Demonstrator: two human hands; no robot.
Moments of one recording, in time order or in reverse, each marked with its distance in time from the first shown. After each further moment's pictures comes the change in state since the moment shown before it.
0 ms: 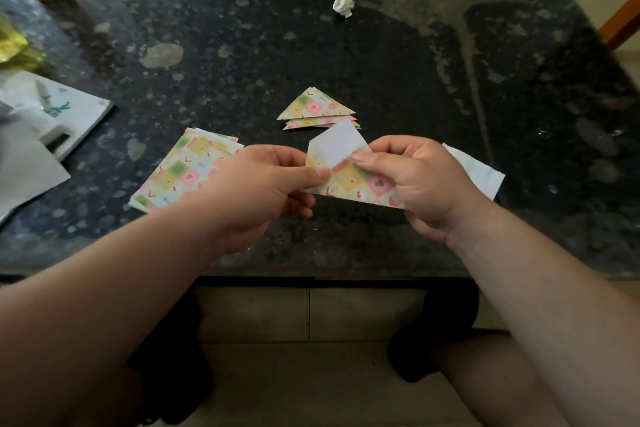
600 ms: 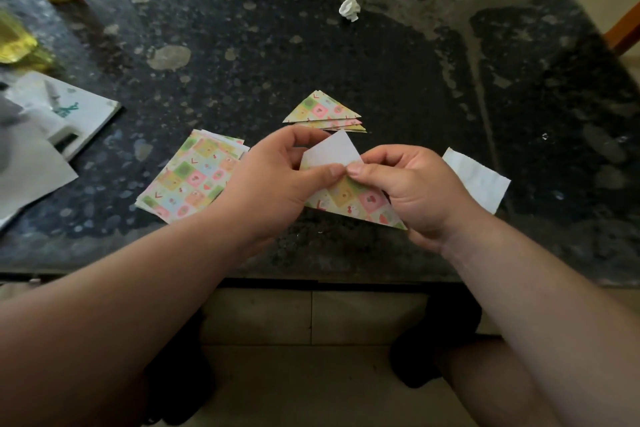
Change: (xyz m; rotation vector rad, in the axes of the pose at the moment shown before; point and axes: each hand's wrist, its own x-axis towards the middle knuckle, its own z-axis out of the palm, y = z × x) left_hand -0.001 -0.003 0.010 0.005 0.069 0.217; right_hand -0.005 0.000 0.011 -0.046 -0.031 -0.028
